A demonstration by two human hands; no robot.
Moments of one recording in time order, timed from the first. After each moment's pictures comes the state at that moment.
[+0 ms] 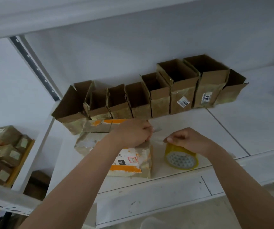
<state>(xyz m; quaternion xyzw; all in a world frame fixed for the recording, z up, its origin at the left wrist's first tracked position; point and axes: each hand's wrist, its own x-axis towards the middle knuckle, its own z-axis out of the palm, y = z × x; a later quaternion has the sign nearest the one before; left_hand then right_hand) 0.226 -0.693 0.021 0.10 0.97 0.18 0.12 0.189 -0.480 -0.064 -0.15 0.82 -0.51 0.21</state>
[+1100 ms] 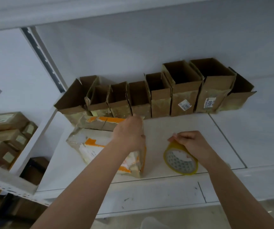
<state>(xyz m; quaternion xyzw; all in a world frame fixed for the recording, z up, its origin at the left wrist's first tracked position) 0.234 -0.659 0.009 -0.07 0.99 0.08 0.01 0.192 -0.460 -0.064 -0.05 0.77 -0.61 0.15</state>
